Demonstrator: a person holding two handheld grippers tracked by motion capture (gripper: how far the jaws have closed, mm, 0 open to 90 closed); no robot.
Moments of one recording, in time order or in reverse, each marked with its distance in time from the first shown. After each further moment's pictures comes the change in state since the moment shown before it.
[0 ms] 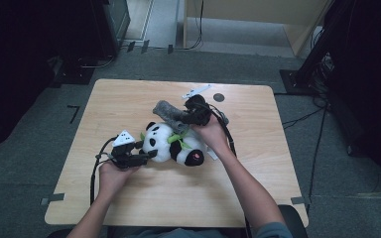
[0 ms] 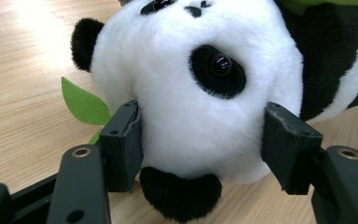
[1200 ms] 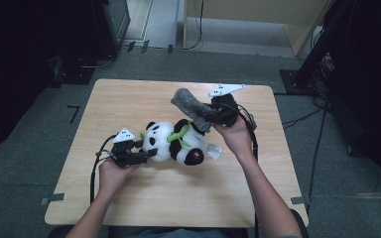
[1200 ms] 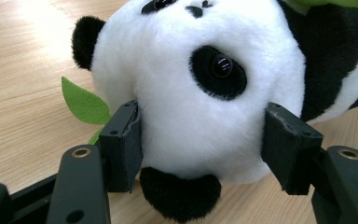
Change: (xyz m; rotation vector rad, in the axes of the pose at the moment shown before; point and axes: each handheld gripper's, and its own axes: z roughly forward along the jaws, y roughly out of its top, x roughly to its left) left arm 0.002 0.008 0.001 0.038 -0.004 -0.028; right arm 0.008 -0.015 -0.094 -0.145 -0.137 -0.050
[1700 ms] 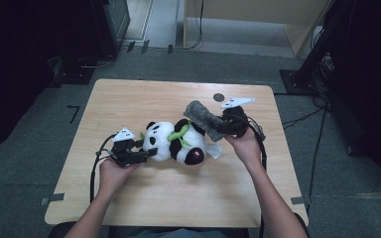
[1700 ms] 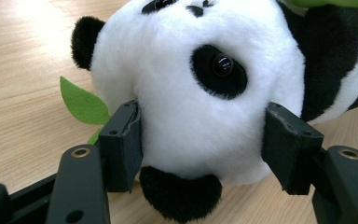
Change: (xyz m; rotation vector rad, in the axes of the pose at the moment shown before) left arm 0.002 0.001 0.001 0.000 -0.009 -0.015; right arm -0.026 -0.054 0.003 0.081 -0.028 0.093
